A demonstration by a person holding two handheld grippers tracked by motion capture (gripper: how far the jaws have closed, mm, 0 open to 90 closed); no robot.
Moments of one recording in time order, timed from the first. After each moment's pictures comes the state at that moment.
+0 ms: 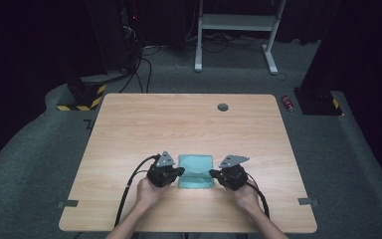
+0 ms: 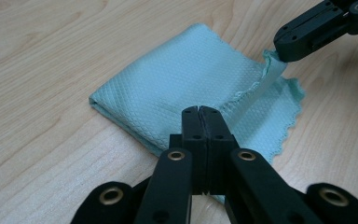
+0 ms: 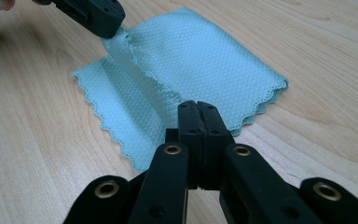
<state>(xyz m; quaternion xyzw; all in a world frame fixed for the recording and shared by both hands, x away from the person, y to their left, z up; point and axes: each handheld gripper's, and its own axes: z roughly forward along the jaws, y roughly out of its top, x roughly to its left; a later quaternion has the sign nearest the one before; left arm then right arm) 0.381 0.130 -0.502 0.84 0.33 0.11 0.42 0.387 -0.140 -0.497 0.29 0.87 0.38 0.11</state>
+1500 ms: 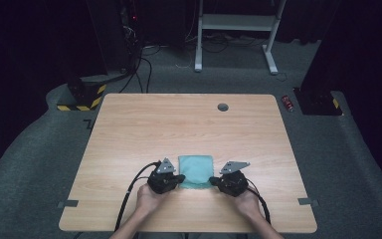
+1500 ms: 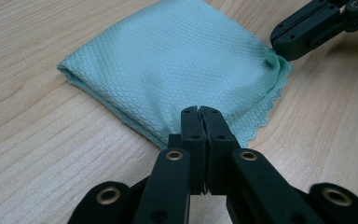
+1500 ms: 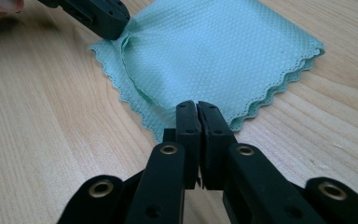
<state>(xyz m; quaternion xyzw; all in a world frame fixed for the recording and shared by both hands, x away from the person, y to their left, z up) 0.367 0.130 -0.516 0.84 0.33 0.09 0.41 0.376 -0.145 -0.513 0.29 0.87 0.39 0.07</state>
